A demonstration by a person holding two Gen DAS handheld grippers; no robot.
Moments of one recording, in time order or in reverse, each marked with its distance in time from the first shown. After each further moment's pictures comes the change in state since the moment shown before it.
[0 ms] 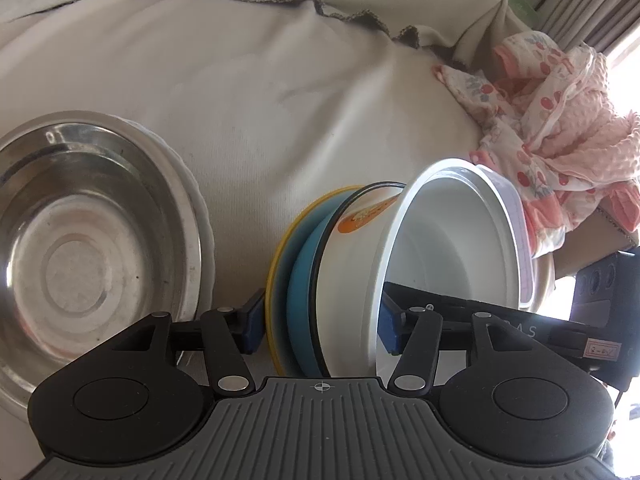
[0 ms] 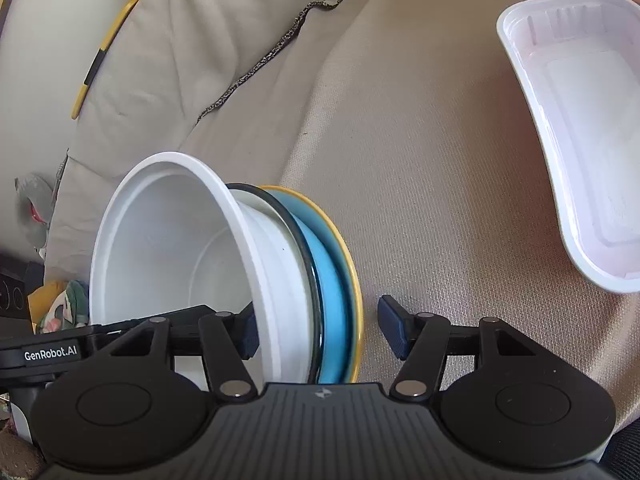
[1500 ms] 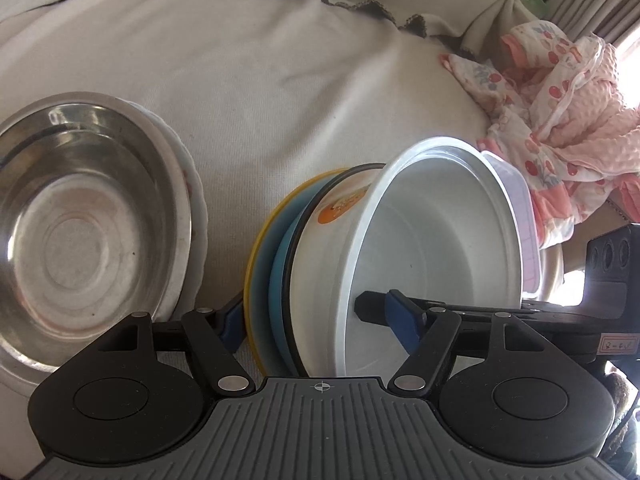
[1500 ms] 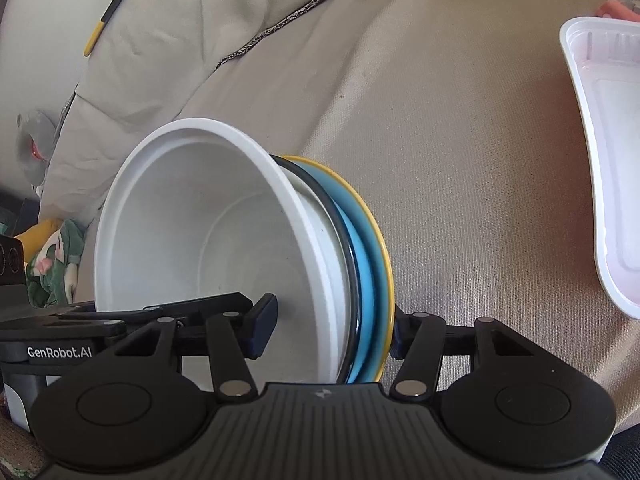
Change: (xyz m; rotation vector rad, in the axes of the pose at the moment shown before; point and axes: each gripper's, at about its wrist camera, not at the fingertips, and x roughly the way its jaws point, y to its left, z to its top) left arm 0.005 -0.004 -0.007 0.004 0.019 0.027; right arm 0.000 0.019 0.005 -0.124 0.136 -0.016
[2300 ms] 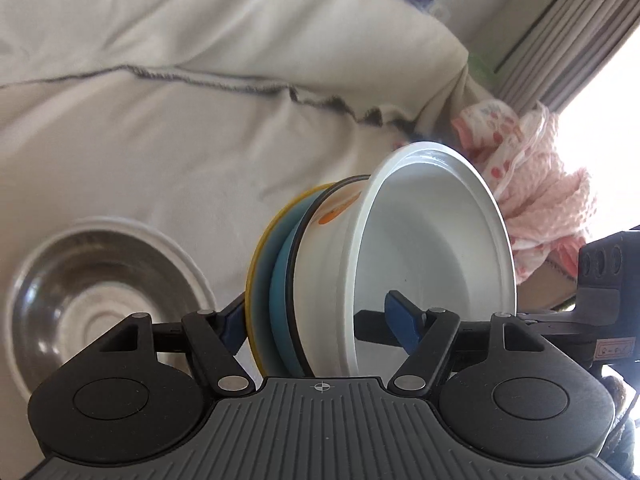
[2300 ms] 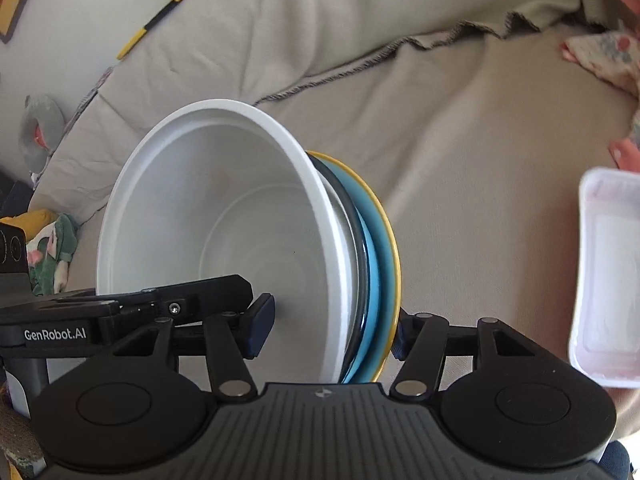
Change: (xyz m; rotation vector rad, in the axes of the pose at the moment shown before) left arm -0.092 0.023 0.033 0.013 -0.216 -0.121; right arm -0.045 0.098 0.040 -0.138 -0.072 -0.079
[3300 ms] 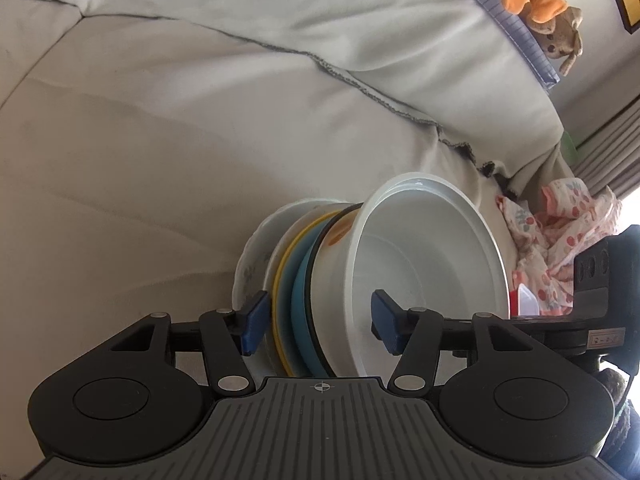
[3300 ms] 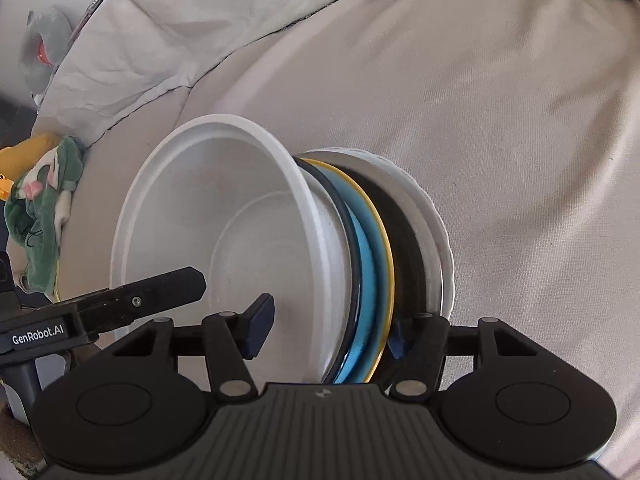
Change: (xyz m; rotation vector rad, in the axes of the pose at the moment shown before) left arm -0.051 0.165 -0.032 -0.254 -0.018 0.085; right arm 0.131 0.102 0.003 -0.089 0.244 0.020
